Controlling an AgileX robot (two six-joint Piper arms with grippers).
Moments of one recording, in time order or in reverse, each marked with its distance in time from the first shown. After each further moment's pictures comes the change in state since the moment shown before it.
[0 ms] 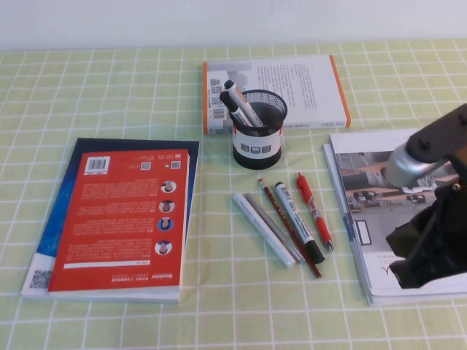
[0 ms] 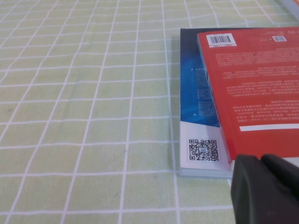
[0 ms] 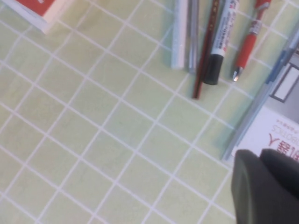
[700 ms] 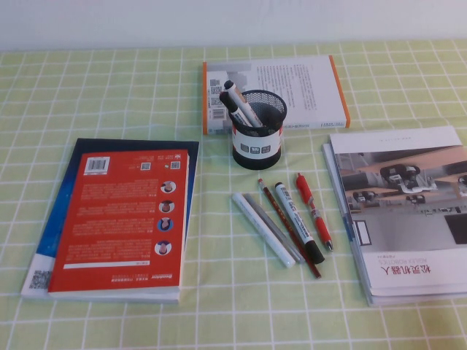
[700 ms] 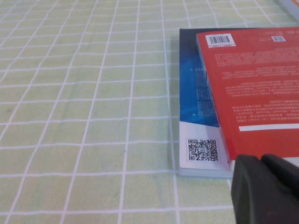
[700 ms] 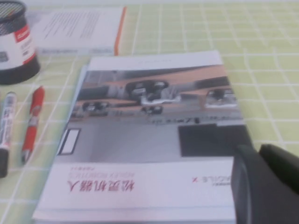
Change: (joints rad) right arm -0.531 -0.850 0.965 -0.006 -0.827 0.000; left arm 0.000 0.000 0.000 0.000 0.000 0.000
